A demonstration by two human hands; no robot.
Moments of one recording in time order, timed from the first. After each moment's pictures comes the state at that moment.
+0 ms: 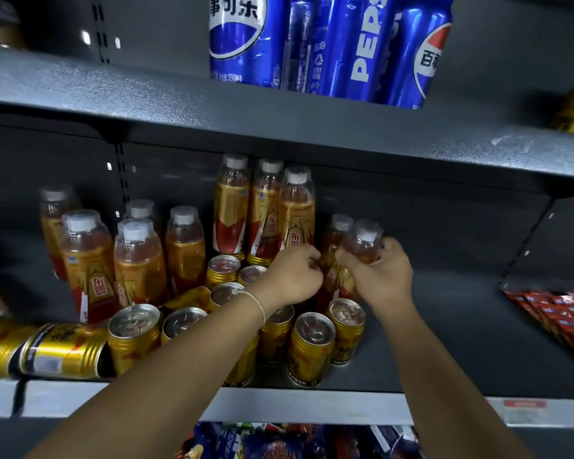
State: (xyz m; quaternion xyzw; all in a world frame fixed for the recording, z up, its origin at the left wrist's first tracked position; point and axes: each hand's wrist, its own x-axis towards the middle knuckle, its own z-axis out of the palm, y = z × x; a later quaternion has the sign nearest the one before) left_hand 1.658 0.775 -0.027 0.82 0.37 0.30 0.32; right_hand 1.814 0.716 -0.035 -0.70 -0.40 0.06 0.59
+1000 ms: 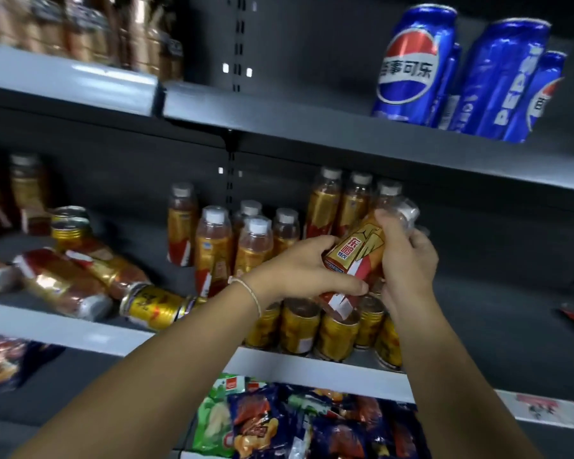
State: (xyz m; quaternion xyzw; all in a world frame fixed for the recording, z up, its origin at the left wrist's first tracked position) left_hand 1.474 0.738 0.014 0.81 0.28 0.26 0.45; right_hand 1.626 0.691 0.018 -0.48 -0.30 0.27 0.78
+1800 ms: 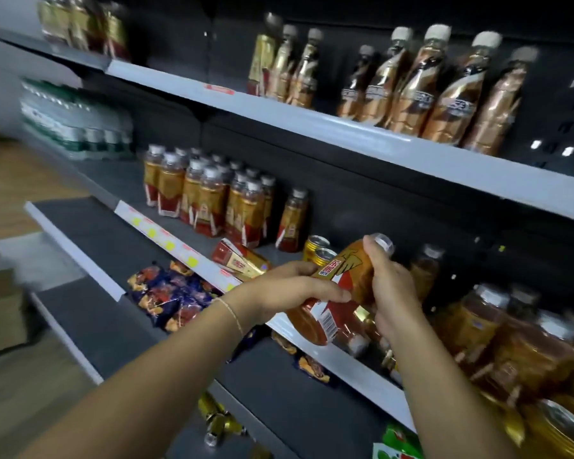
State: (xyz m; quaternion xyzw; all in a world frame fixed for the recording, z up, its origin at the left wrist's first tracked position) left_hand 1.053 0.752 -0.013 0.61 0.43 0.37 0.54; right_hand 1.230 0.799 -0.005 -0.53 -0.46 0.47 0.53
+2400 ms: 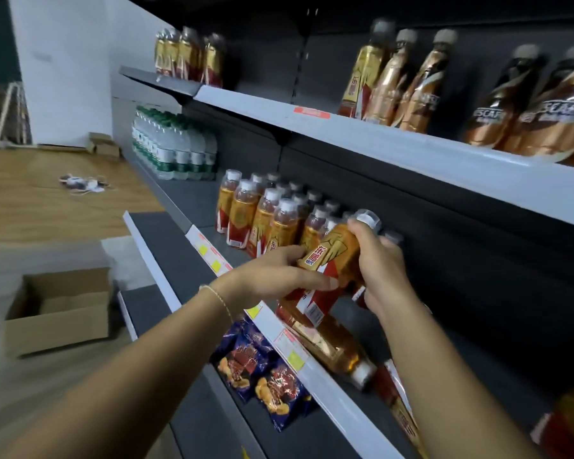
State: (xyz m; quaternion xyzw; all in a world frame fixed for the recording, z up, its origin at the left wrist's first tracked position) left_hand 0.893 0.845 -0.001 0.56 0.54 0.46 0.43; right_hand 1.042 0.942 0.017 -0.44 -0.57 0.52 0.46
